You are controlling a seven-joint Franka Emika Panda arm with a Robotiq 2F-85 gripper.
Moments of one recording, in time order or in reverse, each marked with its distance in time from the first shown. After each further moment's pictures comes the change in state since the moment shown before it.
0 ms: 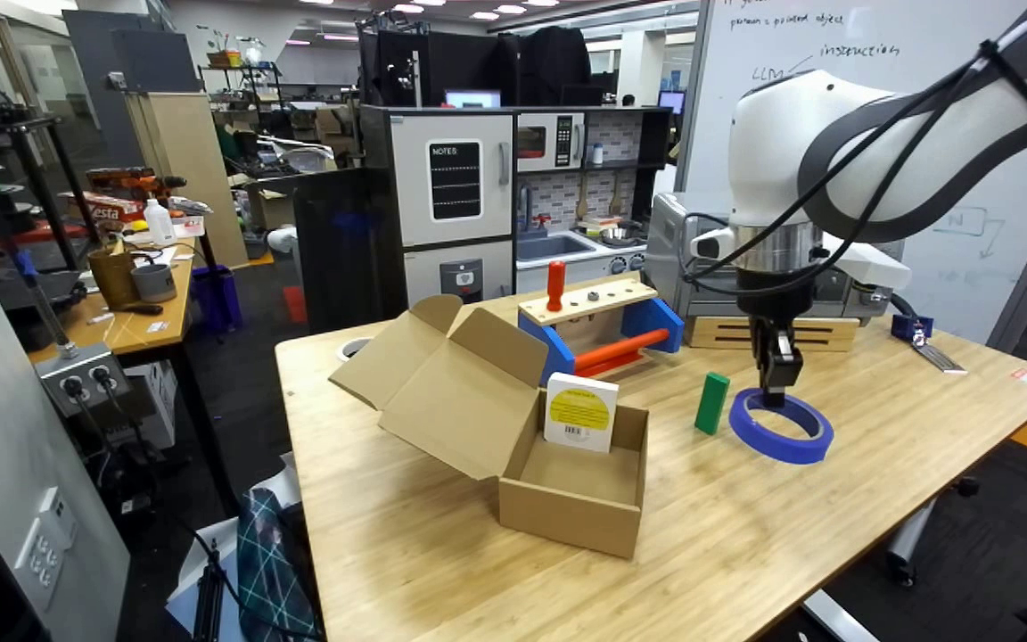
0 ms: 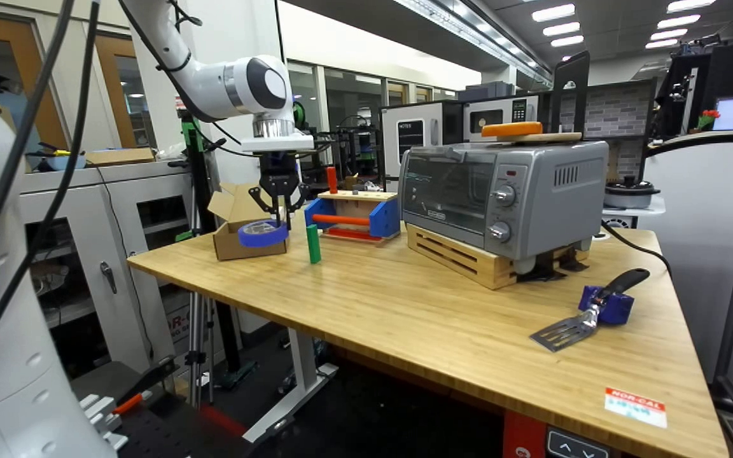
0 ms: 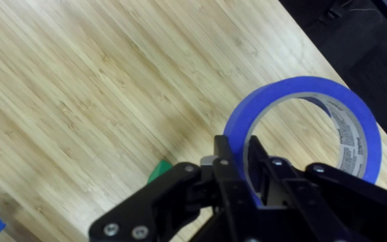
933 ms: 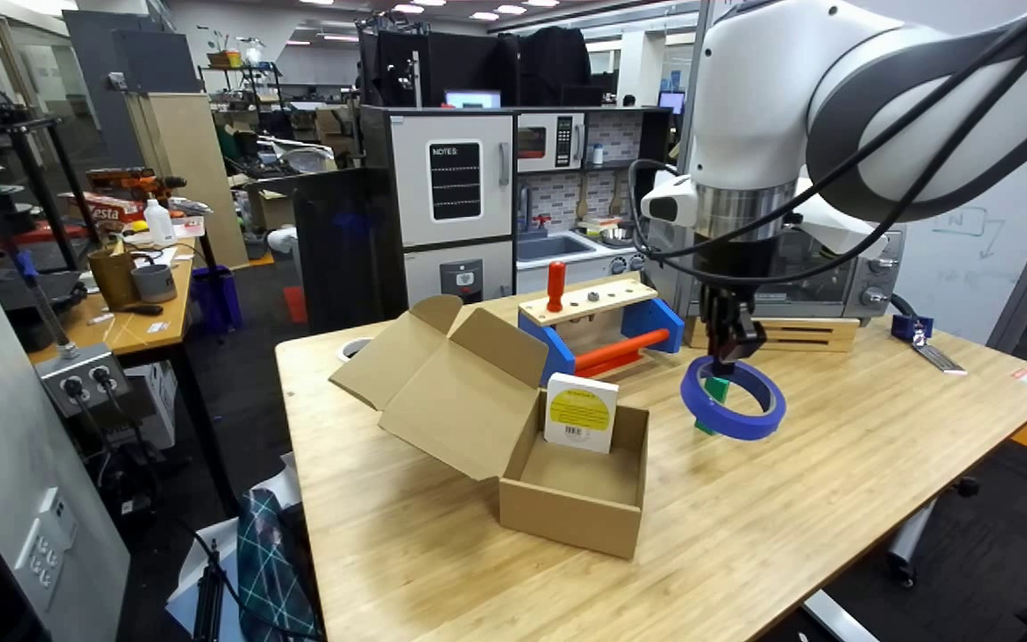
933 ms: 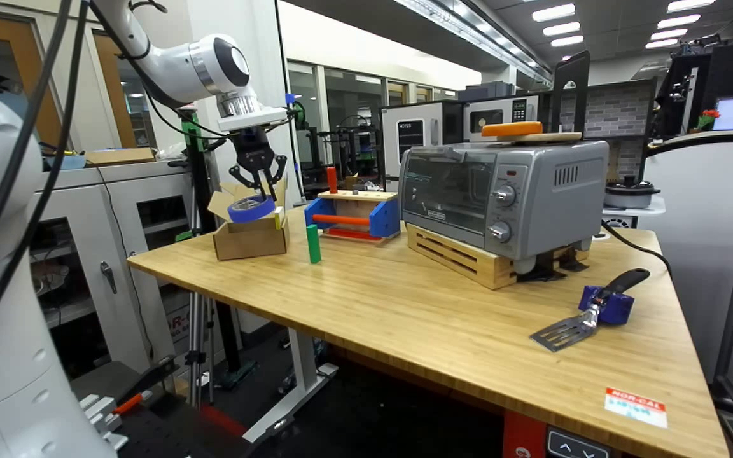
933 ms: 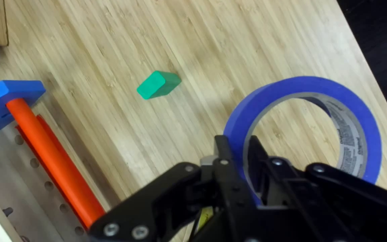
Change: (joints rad) arm 0.114 -0.024 0.047 0.090 -0.156 0.004 0.040
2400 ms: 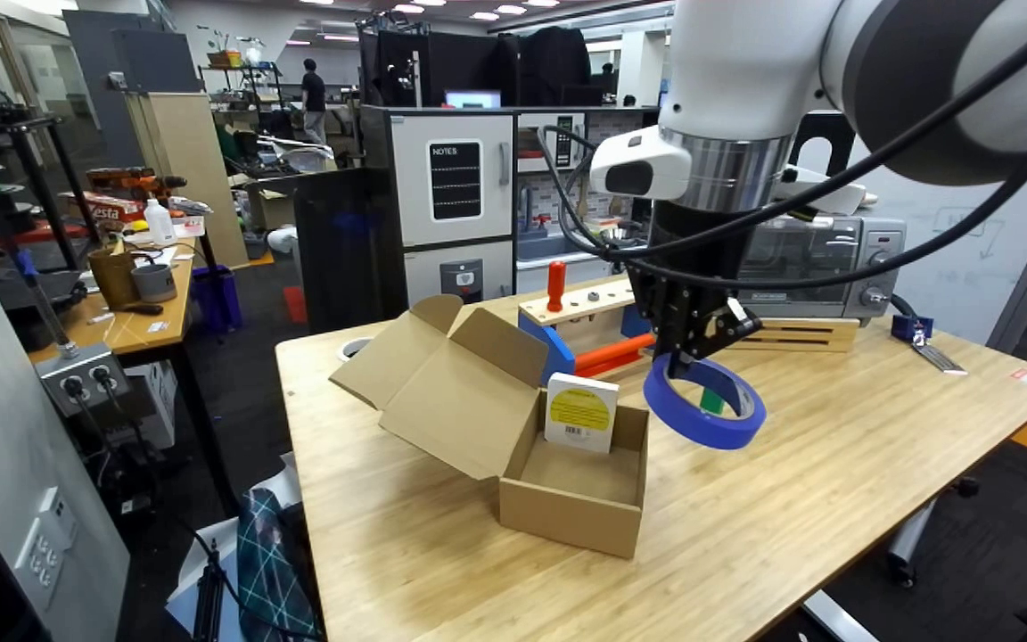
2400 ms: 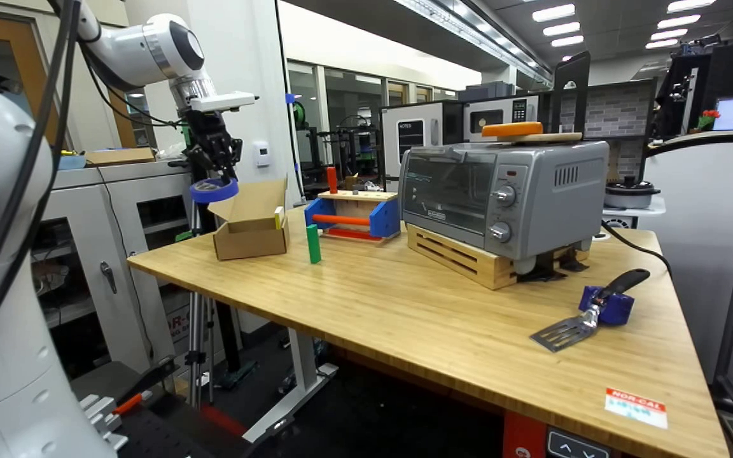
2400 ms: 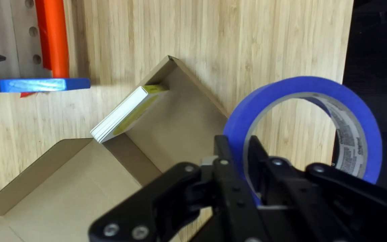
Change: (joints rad) arm 0.079 -0.021 0.106 0.074 0.006 0.001 -0.371
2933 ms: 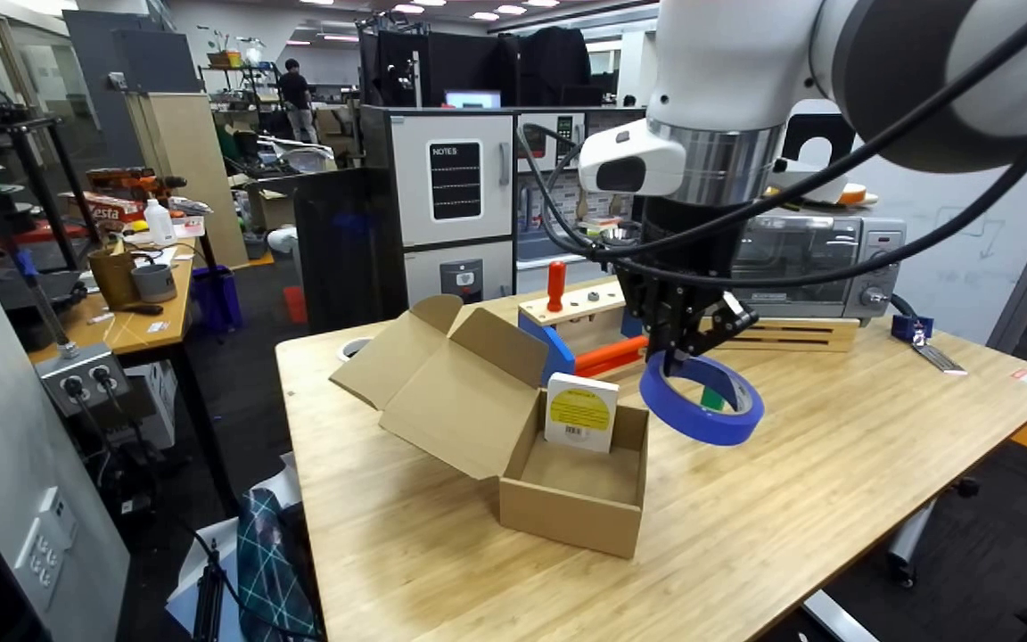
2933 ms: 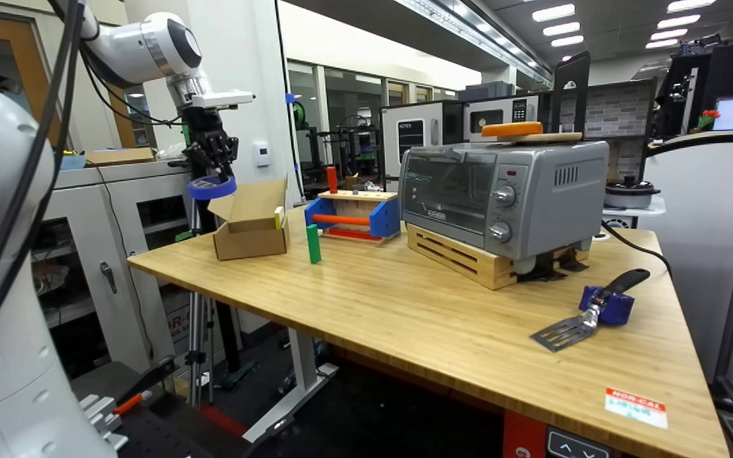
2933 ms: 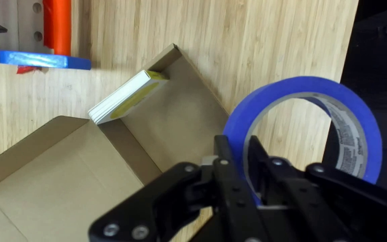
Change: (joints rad) arm 0.014 0.019 0.005 0.040 -0.004 -0.034 -0.084
